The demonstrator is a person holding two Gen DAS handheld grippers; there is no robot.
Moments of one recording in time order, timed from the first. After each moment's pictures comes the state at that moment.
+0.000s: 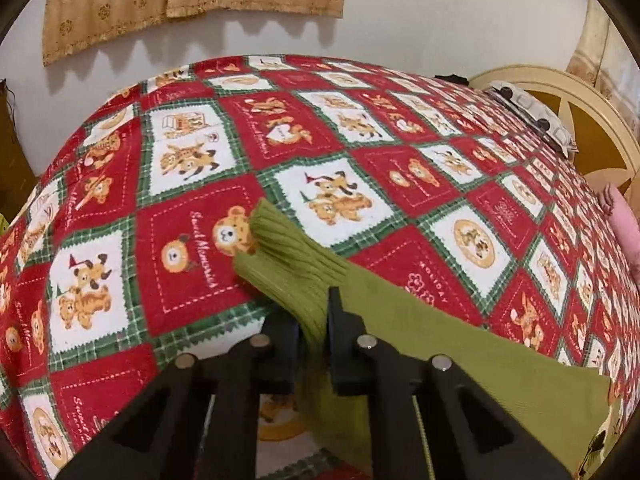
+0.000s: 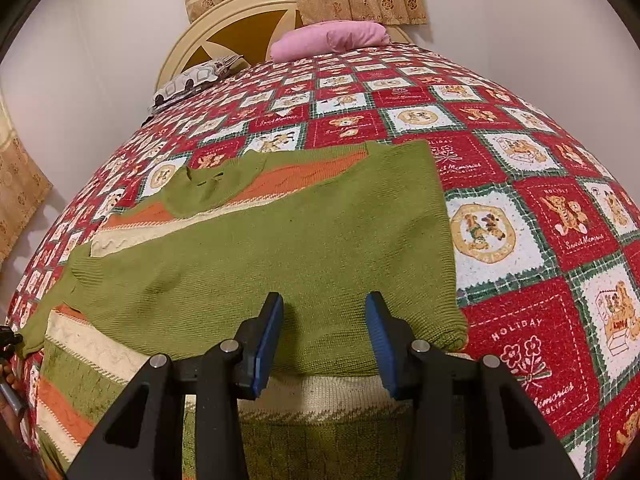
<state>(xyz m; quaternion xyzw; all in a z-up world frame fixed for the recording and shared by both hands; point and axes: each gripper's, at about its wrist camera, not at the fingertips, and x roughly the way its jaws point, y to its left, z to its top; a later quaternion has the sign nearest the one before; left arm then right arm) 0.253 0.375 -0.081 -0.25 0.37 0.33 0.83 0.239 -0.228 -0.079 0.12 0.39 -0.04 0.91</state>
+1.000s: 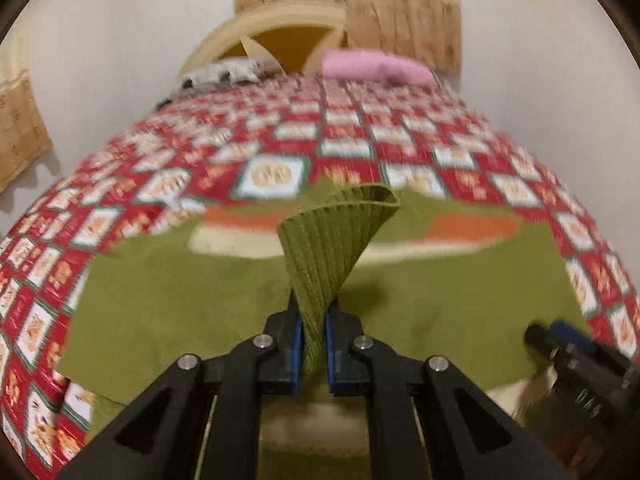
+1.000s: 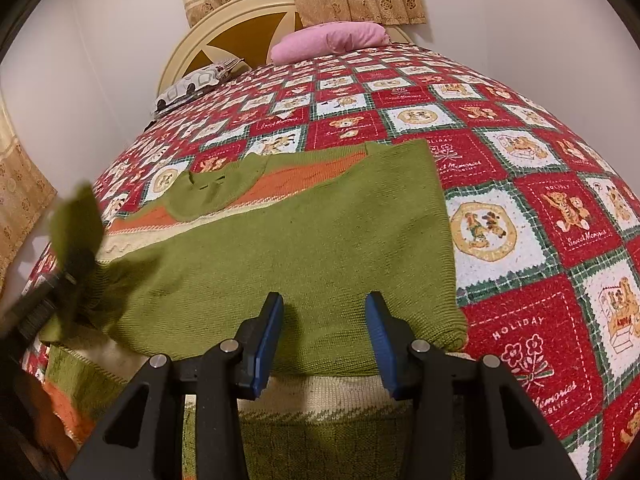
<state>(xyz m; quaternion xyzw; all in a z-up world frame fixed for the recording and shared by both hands) 0.268 -0.045 -0.049 0.04 0.37 -0.06 0.93 0.238 -0.230 -0.080 0.12 0.38 -0.04 0.91</state>
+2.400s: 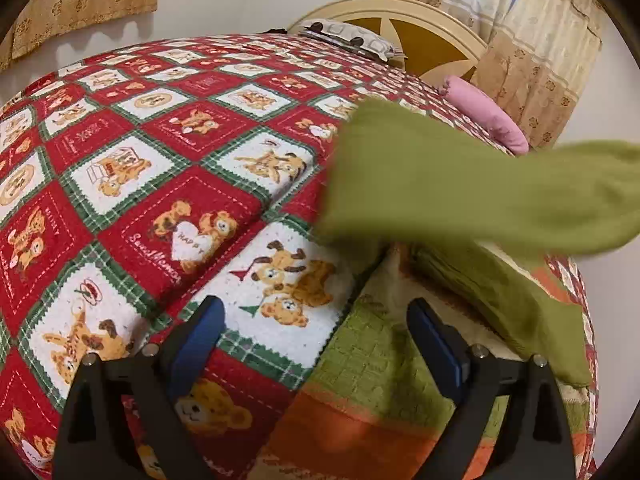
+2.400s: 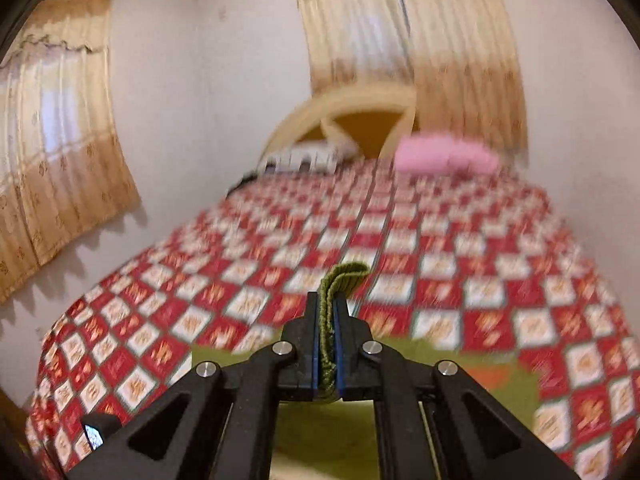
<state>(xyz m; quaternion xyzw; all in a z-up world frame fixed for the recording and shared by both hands) 0.216 0.126 -0.081 -0.19 0.40 0.04 0.90 0.261 -0.085 0.121 0.02 0.20 0.08 0.98</state>
